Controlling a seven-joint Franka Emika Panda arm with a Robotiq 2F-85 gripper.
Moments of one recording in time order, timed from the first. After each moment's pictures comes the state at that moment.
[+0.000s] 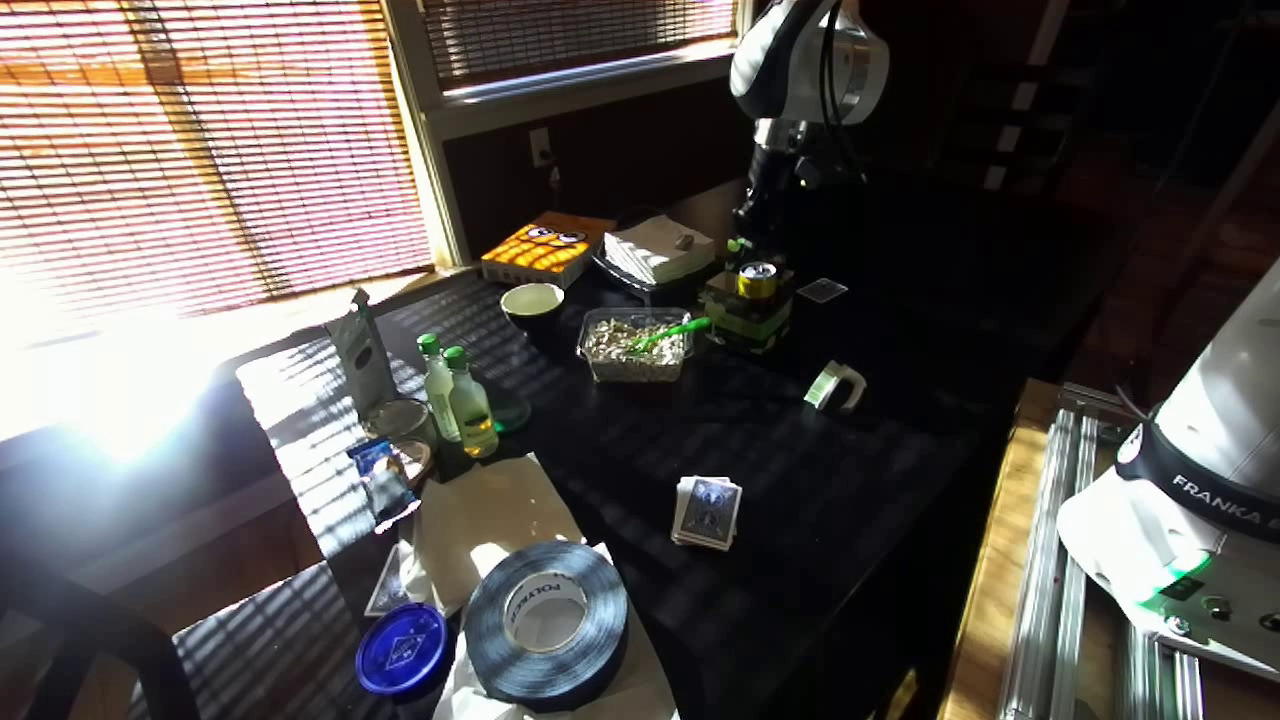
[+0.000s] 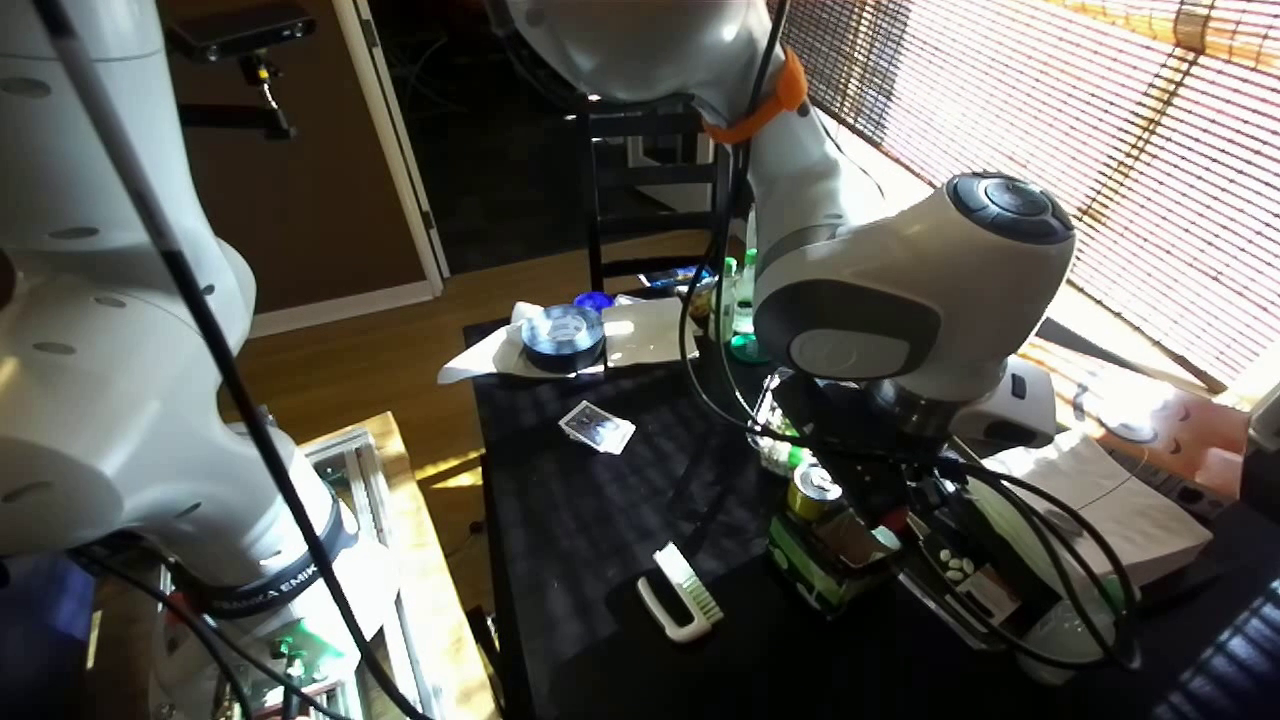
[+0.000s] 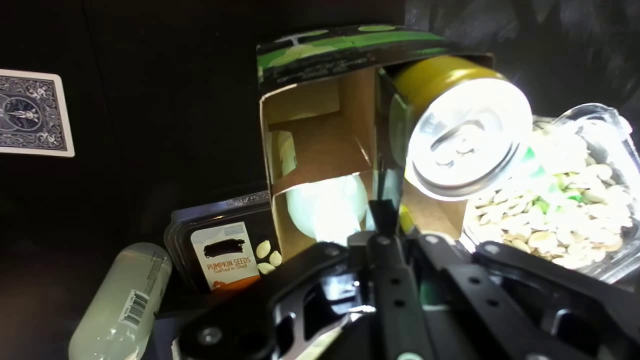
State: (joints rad) arm -0.34 0.33 -0.12 -2.19 0.34 2.60 -0.55
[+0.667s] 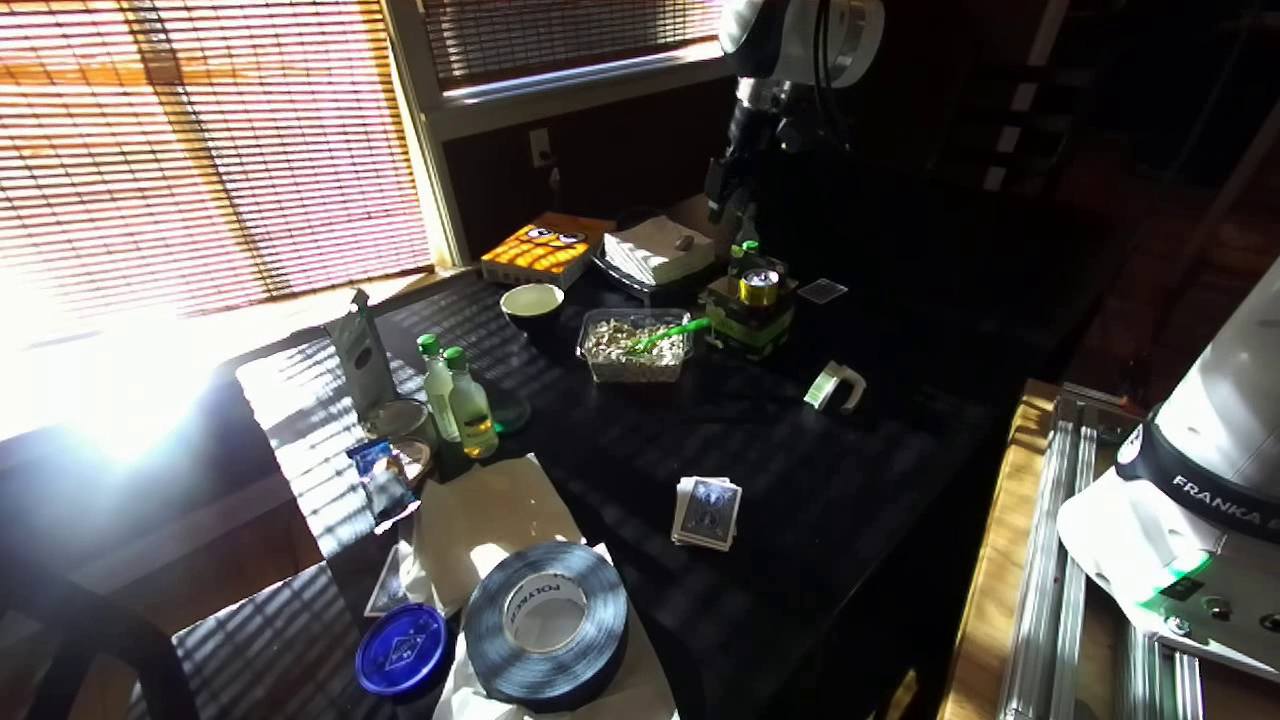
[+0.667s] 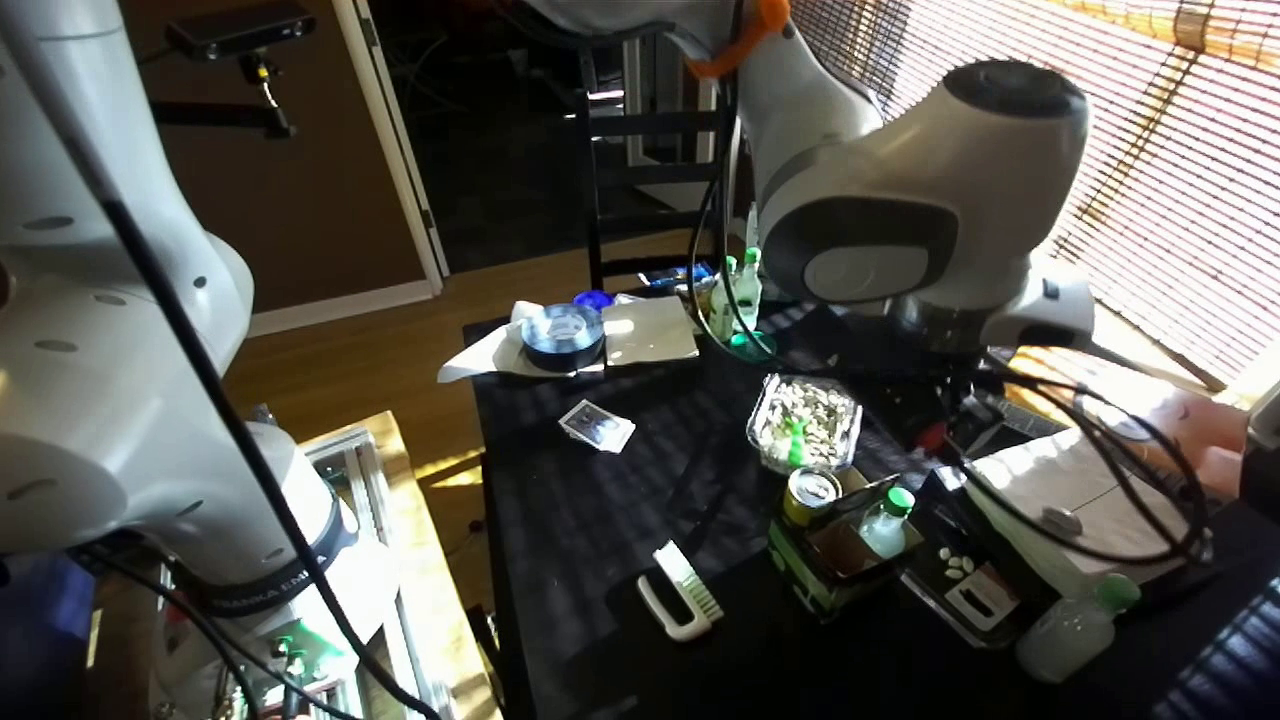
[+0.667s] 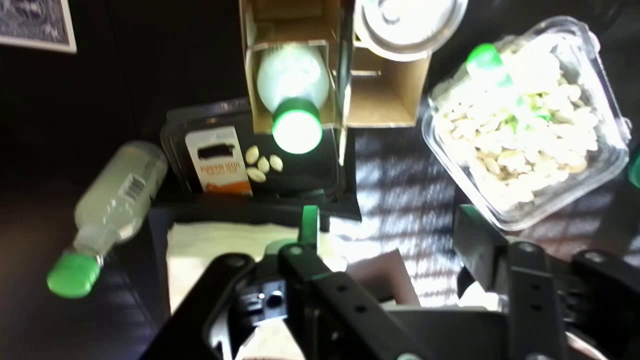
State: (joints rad) arm -0.32 0.25 -0.08 -2.17 0.31 2.64 -0.52
